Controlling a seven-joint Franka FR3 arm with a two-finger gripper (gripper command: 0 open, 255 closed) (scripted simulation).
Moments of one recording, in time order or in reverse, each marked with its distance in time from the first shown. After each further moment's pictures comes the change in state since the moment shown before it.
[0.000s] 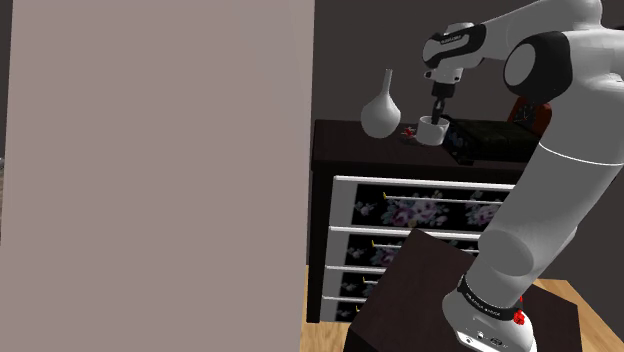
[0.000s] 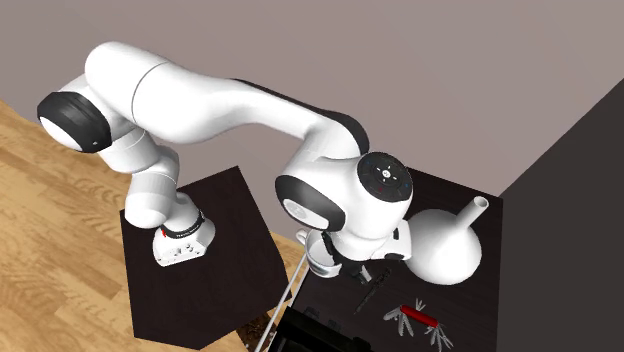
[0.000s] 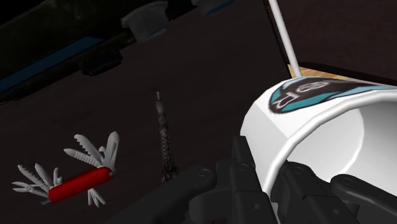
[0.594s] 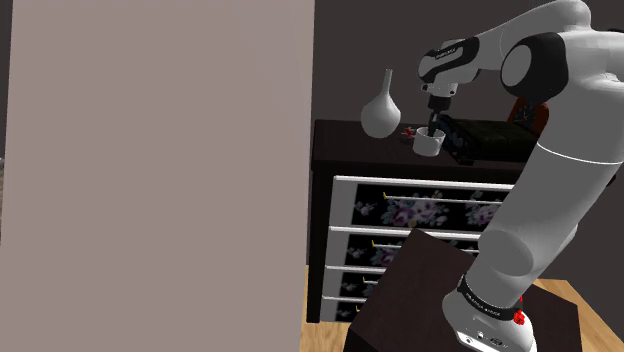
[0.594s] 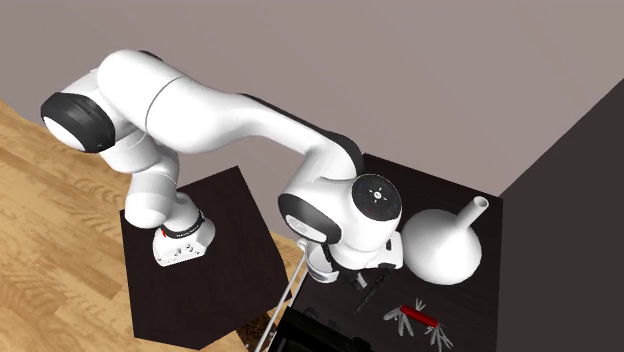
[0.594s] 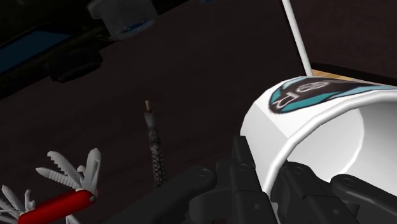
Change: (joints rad) arm -0.001 0.015 0.000 -0.105 0.009 0.117 -0.005
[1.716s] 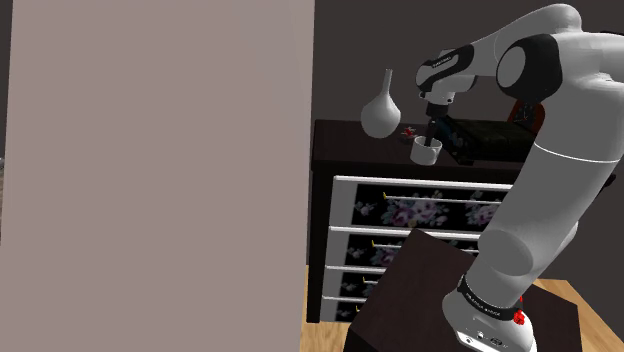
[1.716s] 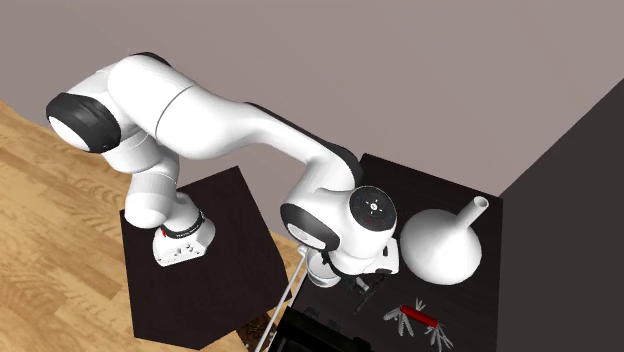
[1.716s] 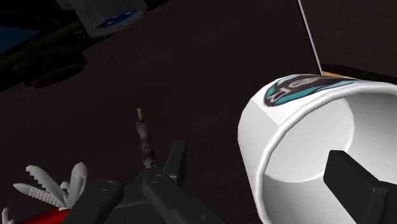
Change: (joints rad) arm -0.003 0.023 0.000 -0.051 0.014 0.070 -0.009
